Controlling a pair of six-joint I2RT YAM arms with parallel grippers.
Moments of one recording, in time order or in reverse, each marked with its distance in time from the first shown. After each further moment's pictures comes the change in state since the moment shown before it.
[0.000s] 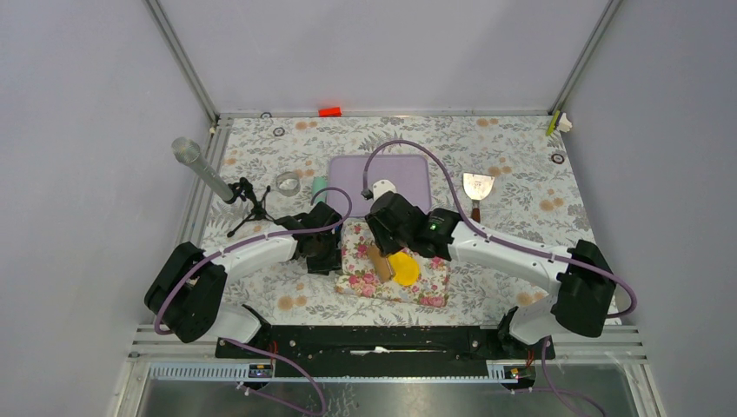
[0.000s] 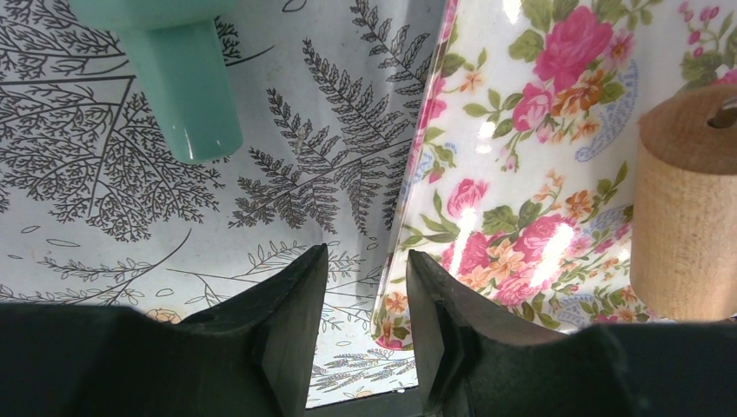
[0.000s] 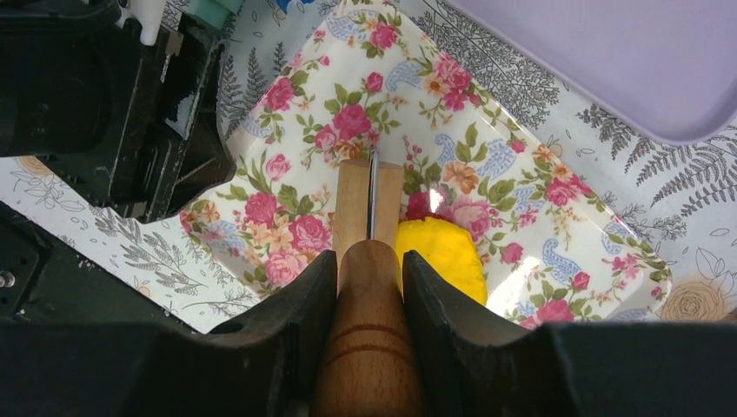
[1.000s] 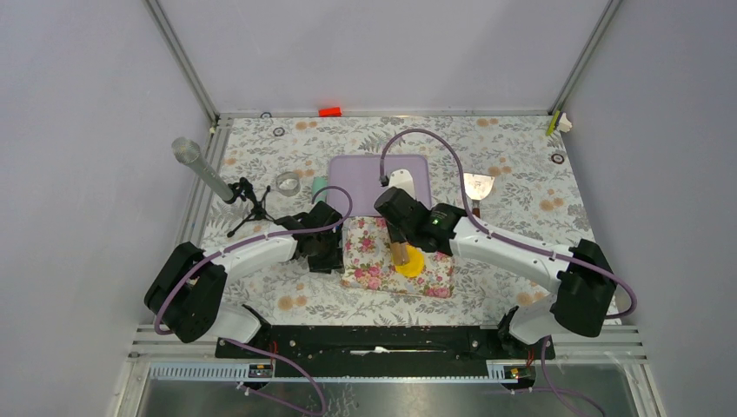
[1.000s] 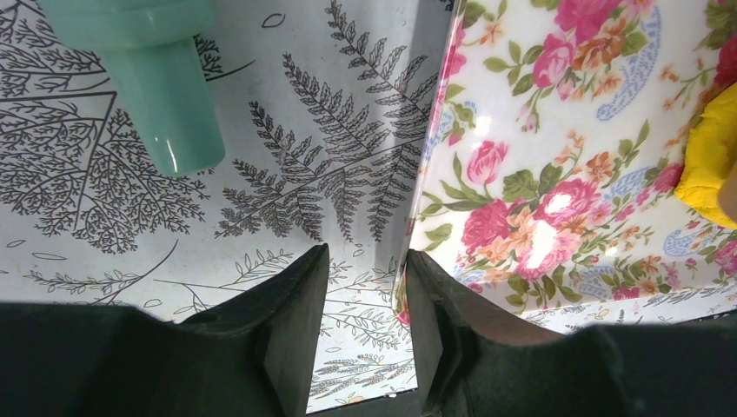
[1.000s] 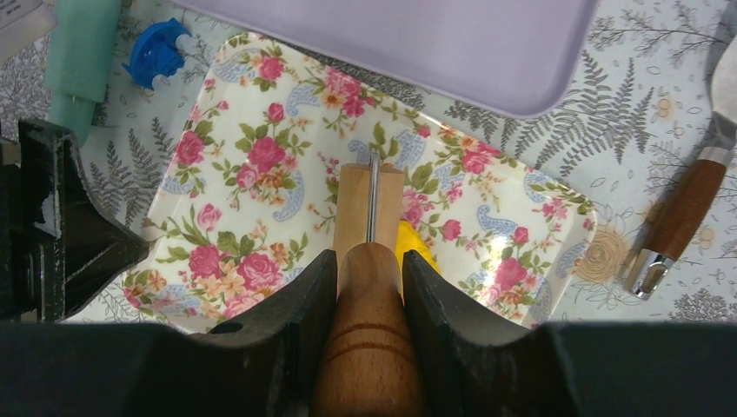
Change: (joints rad) left arm 0.000 0.000 0.000 0.026 0.009 0.000; right arm -0.035 0.012 0.017 -0.050 0.234 0.105
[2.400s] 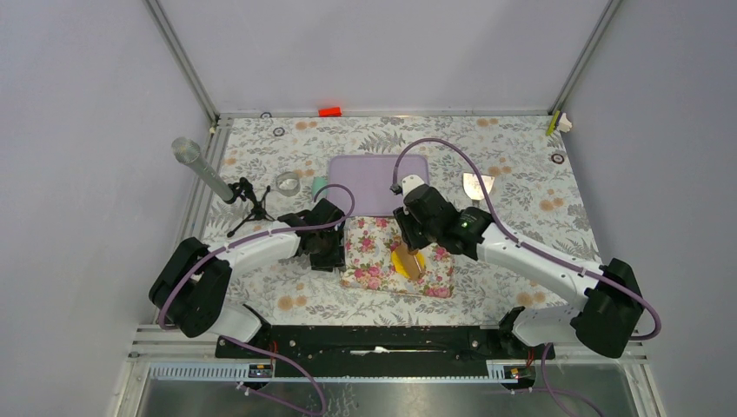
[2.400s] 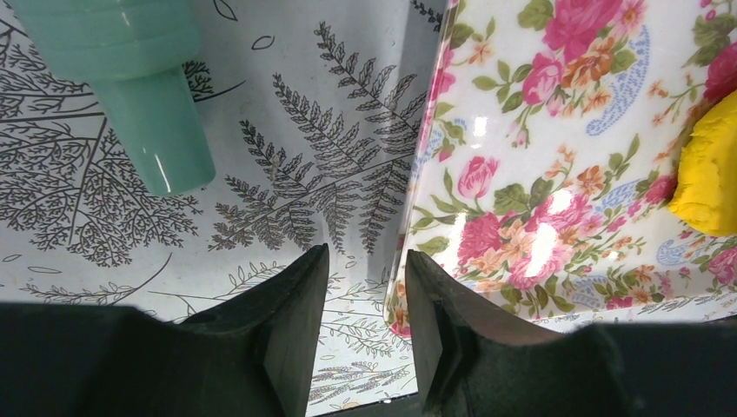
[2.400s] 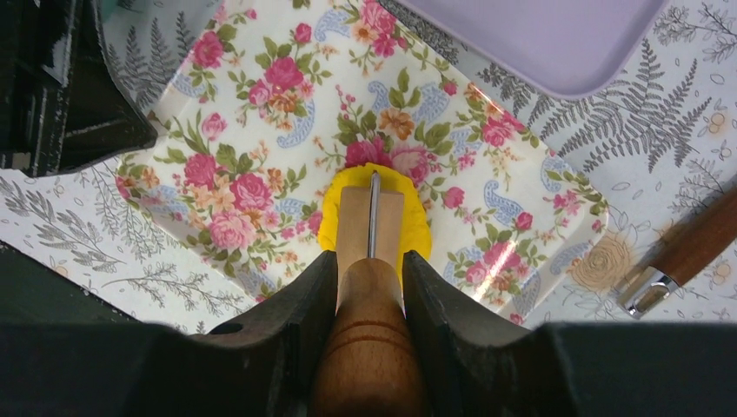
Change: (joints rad) left arm 0.000 0.035 0.027 0.002 0.001 0.001; right arm -0.114 -0.165 -0.135 0.005 -0.286 -0.219
